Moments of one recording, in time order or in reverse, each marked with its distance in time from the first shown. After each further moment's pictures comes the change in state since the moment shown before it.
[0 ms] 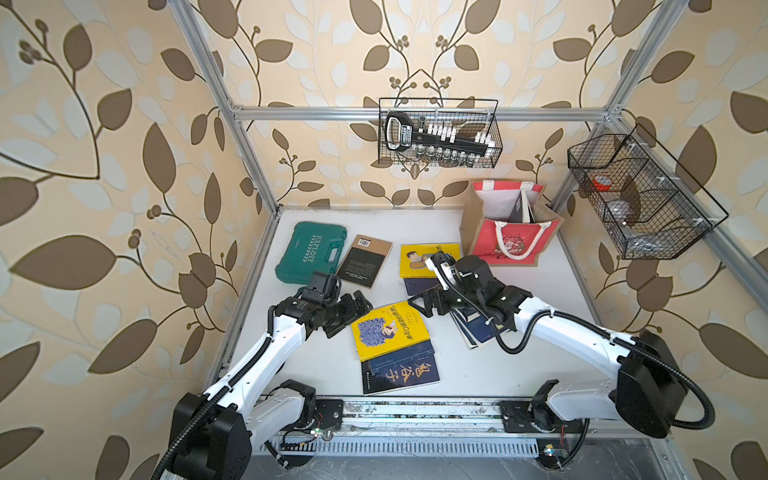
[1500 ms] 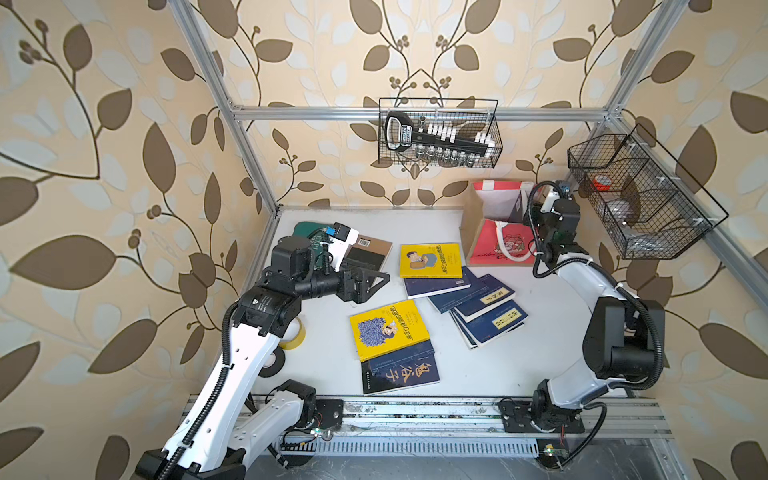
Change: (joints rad) left arm 0.000 -0.117 0.453 0.022 0.422 0.569; right arm -0.798 0.250 0.303 0.446 0.441 -0.212
